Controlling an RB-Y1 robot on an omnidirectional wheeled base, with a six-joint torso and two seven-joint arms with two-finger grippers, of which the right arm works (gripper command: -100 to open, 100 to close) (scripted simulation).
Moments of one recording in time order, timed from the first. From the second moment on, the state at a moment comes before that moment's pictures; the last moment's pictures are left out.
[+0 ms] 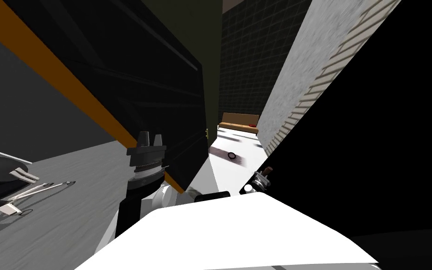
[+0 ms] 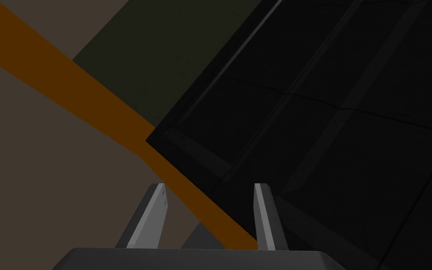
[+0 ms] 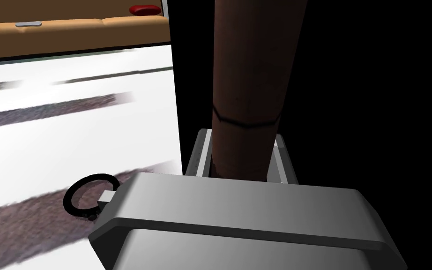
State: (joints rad) arm 0.09 -0.07 -0.27 -0.88 -0.99 -0.96 -0.98
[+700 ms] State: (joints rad) arm 0.11 -0.08 -0.33 -0.88 -1.04 -0.97 -0.97
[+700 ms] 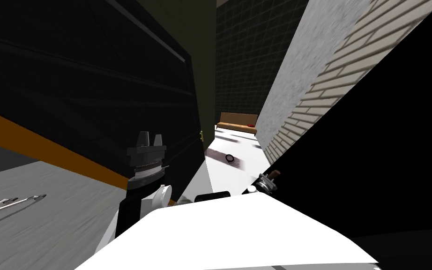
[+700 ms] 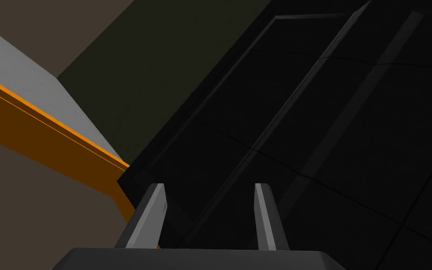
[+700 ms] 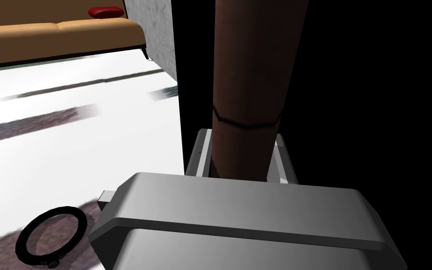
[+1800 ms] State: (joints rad) arm 0.12 -0.10 -0.44 -0.86 -1.14 -1.00 -0.95
